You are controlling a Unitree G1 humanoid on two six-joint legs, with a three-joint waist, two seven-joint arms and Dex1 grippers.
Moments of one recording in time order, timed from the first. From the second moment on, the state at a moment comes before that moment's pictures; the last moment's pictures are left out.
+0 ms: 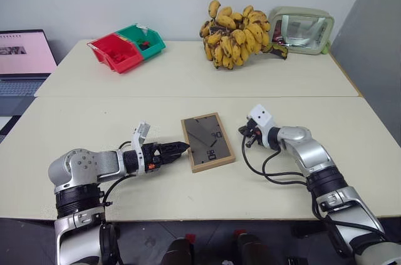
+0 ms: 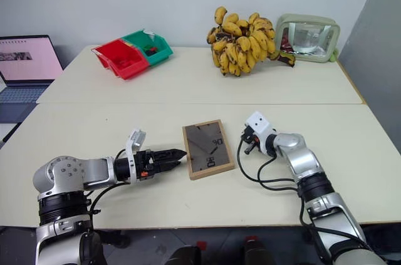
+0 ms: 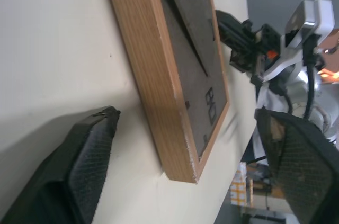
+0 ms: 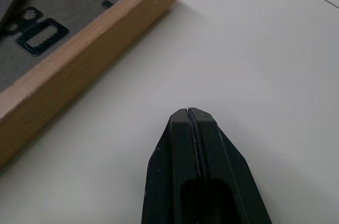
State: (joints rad) left arm -0.52 0.39 0.48 0.14 -0.79 1.60 -0.57; right arm -0.67 -0.35 0.23 0.35 0.04 0.43 0.71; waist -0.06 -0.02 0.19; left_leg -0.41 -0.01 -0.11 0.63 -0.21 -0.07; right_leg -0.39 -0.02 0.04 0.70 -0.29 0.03
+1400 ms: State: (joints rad) left arm -0.43 0.17 0.43 0.03 -0.92 1.58 -0.37; right arm -0.60 -0.21 0.23 0.19 0.05 0.62 0.61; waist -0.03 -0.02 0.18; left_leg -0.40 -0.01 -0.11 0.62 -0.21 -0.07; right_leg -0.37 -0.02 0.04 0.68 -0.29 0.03
